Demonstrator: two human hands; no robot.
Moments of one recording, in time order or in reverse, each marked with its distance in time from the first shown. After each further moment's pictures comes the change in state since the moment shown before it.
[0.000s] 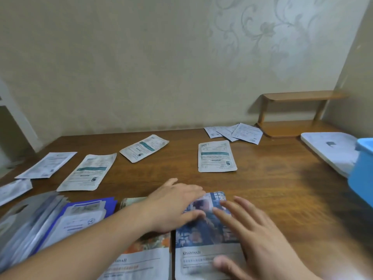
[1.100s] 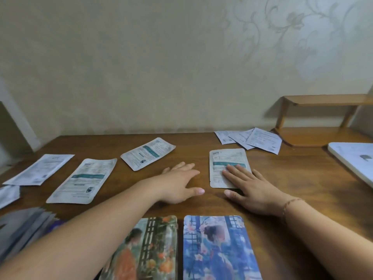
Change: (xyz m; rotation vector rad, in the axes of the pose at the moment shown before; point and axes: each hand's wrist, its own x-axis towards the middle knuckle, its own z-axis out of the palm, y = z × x) left_hand 0.082 -0.077 -0.013 -0.197 -0.132 -0.243; right_hand 0.158 0.107 0.060 0.031 -0.621 0.104
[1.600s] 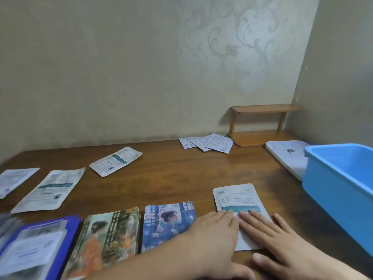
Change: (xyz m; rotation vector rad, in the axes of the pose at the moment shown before) left_hand -0.082 0.193 0.062 0.219 0.055 0.422; right_hand -0.217 0.016 0.023 -0.057 -0.119 0.041
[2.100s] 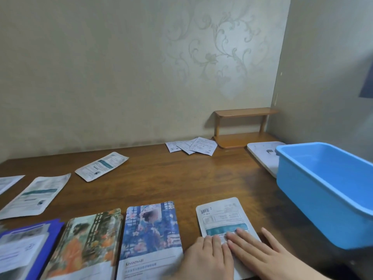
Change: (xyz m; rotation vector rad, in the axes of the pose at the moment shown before) left_hand -0.010 0.042 0.067 0.472 0.226 0.049; right_hand -0.038 0.016 0.072 -0.495 0.278 -0.050
